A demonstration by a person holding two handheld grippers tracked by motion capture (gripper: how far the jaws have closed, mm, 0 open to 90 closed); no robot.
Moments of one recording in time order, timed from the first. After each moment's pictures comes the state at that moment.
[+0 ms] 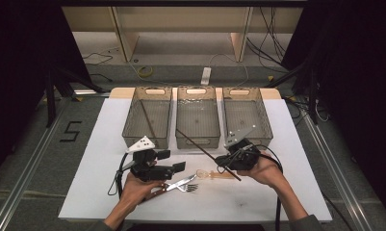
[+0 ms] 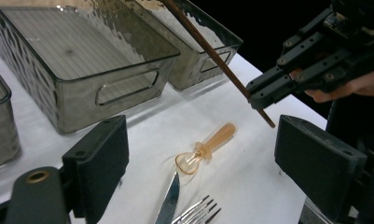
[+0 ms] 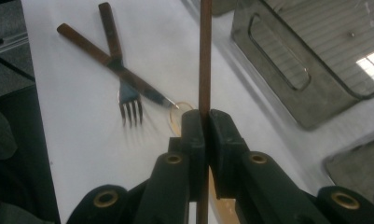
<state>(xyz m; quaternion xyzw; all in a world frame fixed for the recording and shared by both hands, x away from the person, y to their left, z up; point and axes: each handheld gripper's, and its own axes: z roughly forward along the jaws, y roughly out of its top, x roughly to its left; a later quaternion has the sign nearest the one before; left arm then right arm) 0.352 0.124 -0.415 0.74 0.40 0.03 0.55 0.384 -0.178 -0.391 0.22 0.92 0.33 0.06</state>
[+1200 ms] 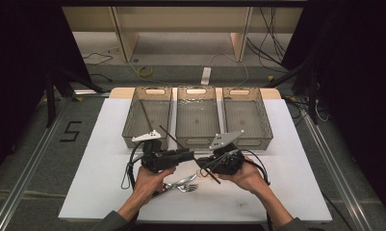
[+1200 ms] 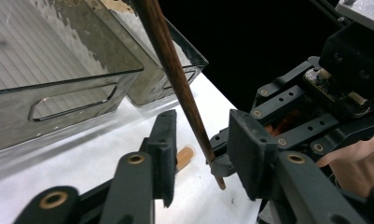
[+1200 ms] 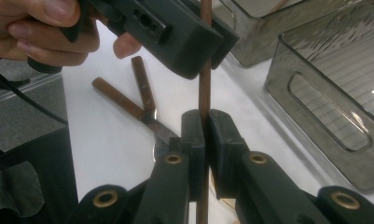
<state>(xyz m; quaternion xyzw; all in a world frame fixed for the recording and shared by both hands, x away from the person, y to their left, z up) 0.374 0.106 -0.417 0.69 0.41 -0.07 0.59 0.370 -0.138 -0.393 0.22 0.89 0.40 0.05</state>
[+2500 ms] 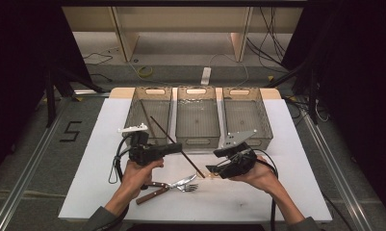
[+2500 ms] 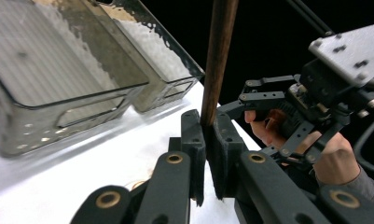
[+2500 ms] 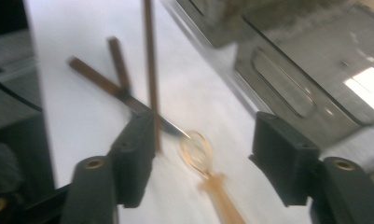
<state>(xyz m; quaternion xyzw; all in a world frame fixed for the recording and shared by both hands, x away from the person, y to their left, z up) 0.383 0.139 -0.395 0.68 0.42 -0.09 0.59 0.370 -0.168 -0.389 0.23 0.89 0.38 0.08</state>
